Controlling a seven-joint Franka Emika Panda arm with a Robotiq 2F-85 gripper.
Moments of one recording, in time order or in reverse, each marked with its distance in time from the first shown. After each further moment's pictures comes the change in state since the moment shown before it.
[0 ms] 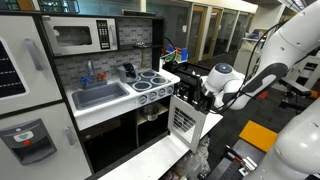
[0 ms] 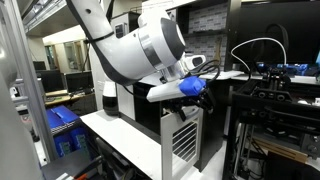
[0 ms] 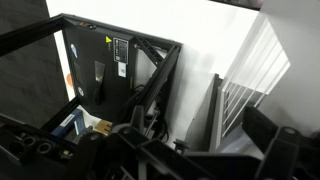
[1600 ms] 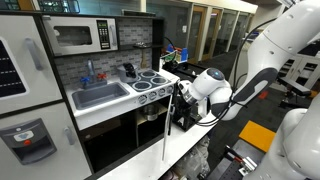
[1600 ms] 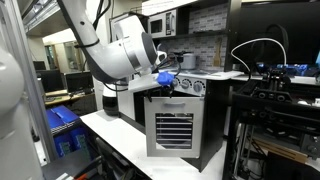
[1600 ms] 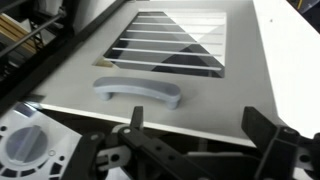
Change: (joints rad) arm 0.309 0.048 0.051 -0.009 0.104 0.259 -0.141
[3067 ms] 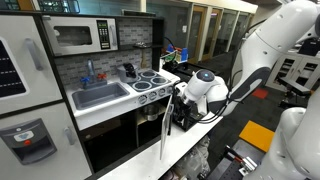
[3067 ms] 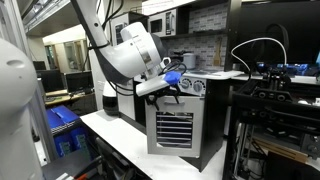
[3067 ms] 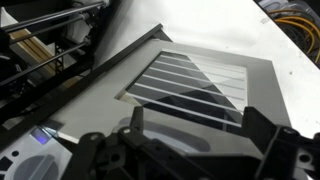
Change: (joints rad) arm 0.119 0.056 -0.131 0.092 -0.168 -0.205 0.054
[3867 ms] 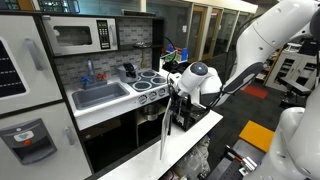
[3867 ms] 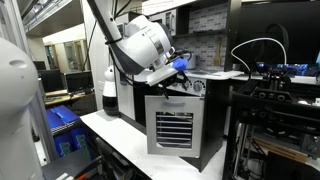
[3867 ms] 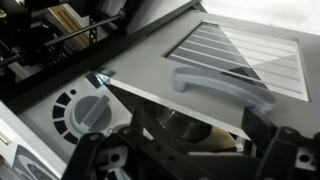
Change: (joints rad) arm 0.014 0.028 0.003 0.143 -0.123 -0.037 0.079
